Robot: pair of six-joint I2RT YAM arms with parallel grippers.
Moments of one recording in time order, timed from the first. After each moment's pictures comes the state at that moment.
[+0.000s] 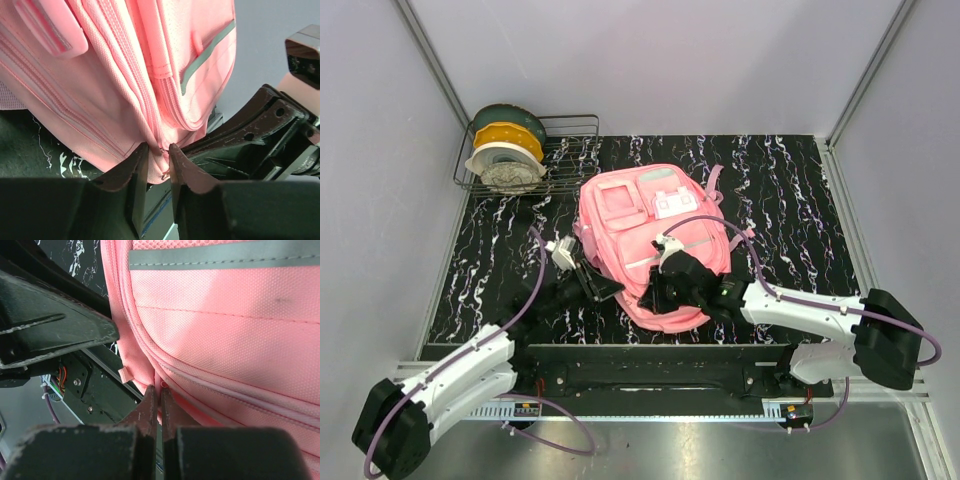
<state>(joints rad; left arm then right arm) -0.59 0.77 0.25 0.17 0.31 -1.03 1.06 1.31 0.79 -0.15 0.02 0.77</state>
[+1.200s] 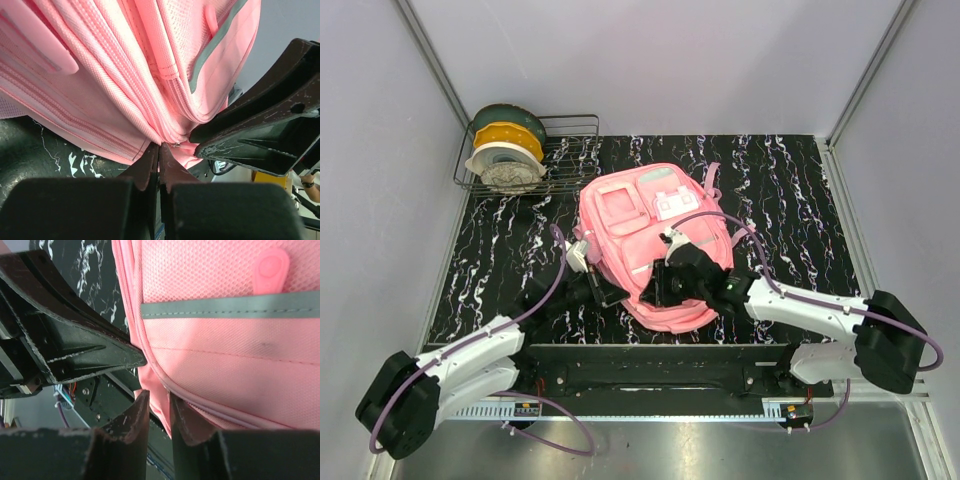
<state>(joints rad) -0.64 0.90 0.24 0.27 0.35 -0.93 1.00 1.28 0.77 -0.13 -0.03 0.79</state>
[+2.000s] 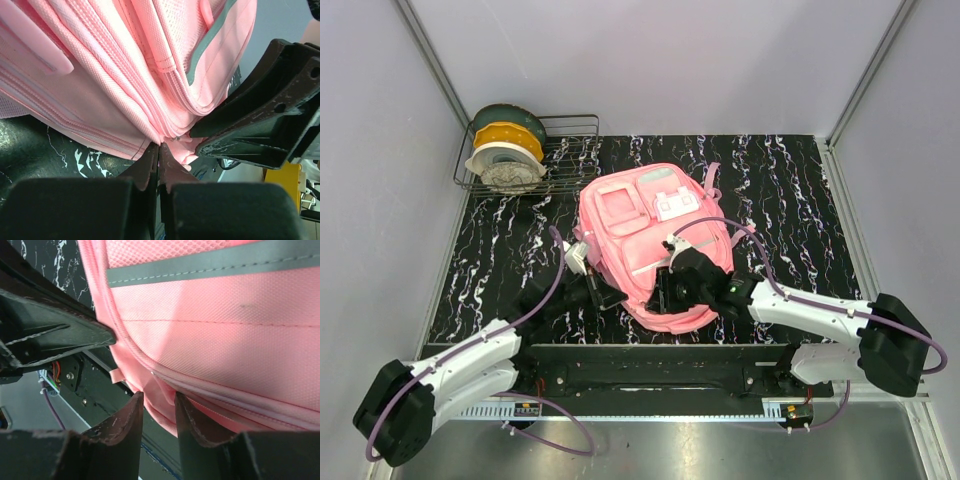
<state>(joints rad) -0.64 0.84 0.23 0.22 0.36 -0.87 0.99 1.26 0.74 -0.20 -0.08 0.79</state>
